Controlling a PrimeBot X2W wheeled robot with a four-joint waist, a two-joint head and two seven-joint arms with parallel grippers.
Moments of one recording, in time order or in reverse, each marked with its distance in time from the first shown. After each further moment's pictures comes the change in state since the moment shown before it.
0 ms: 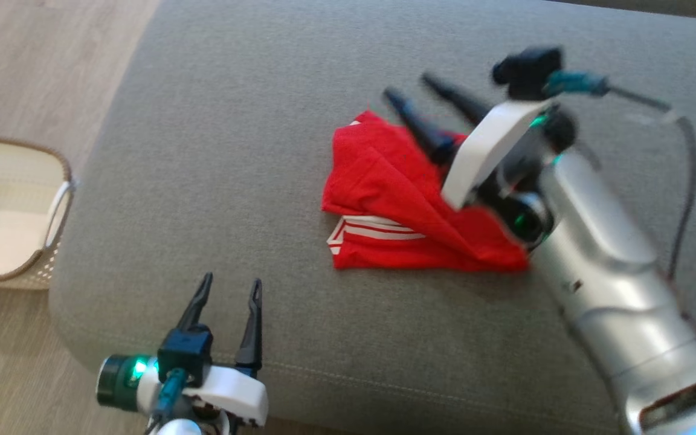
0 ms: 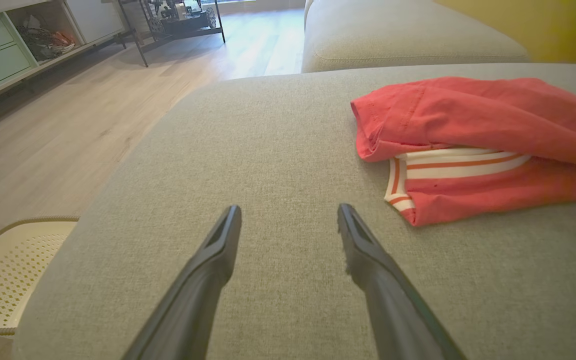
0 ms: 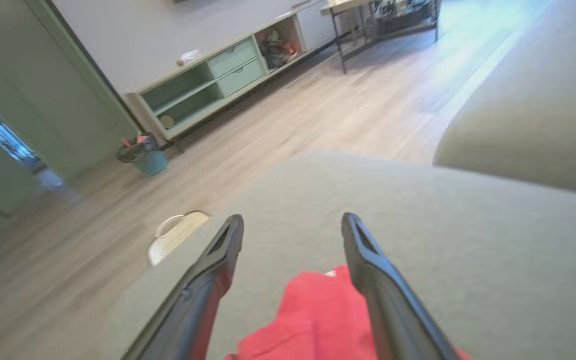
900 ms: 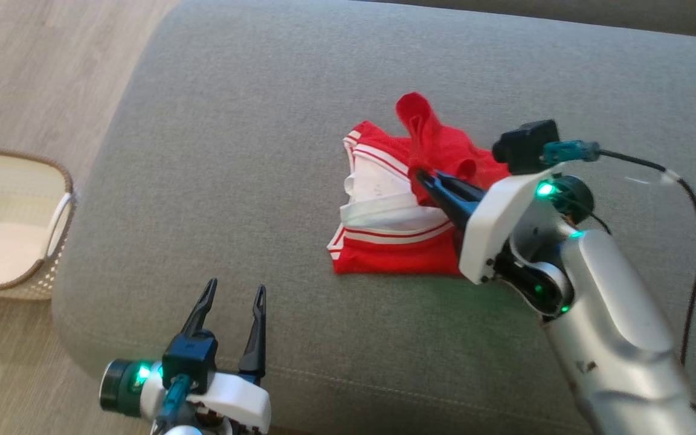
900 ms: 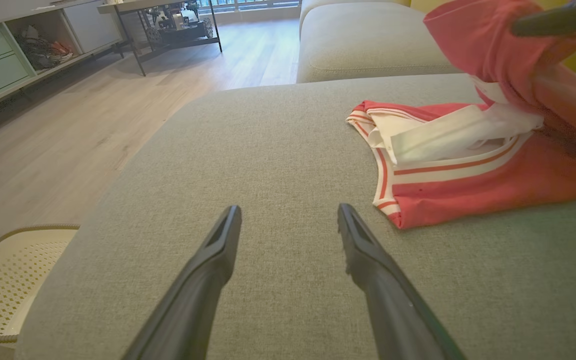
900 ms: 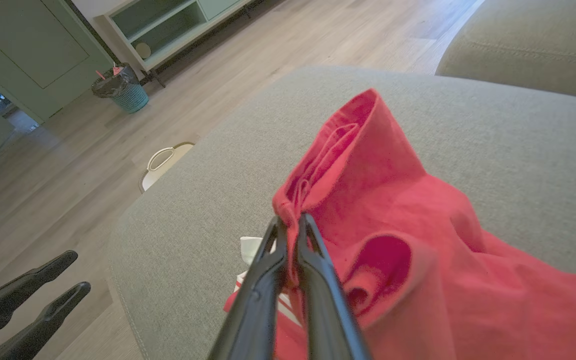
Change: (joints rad) left arm 0.000 0.038 -0.051 -0.022 -0.034 0.036 0.000; right arm 0.291 0.001 -0.162 -0.320 -0.179 0.000 0.300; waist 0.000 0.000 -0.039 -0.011
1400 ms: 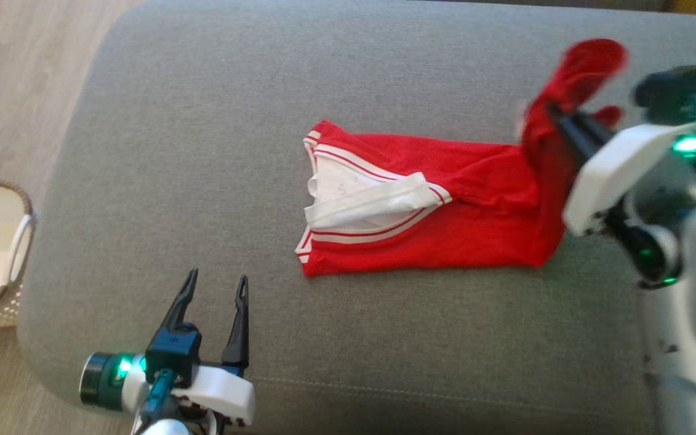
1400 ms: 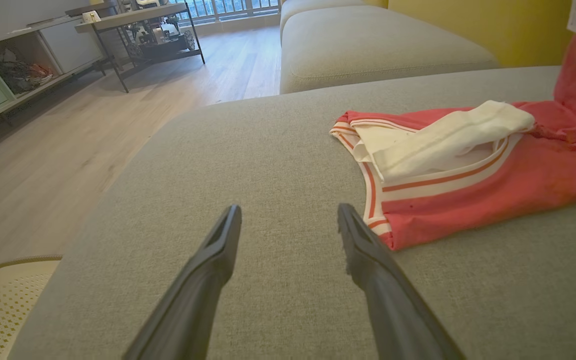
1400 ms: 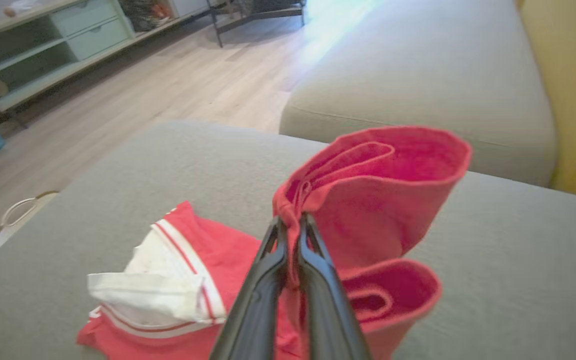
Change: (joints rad) left arm -0.016 0.048 0.001 -0.024 -0.010 0.041 0.000; right arm 0.012 -0.058 -0.305 -0.199 -0.176 0.000 0.109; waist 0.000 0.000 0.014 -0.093
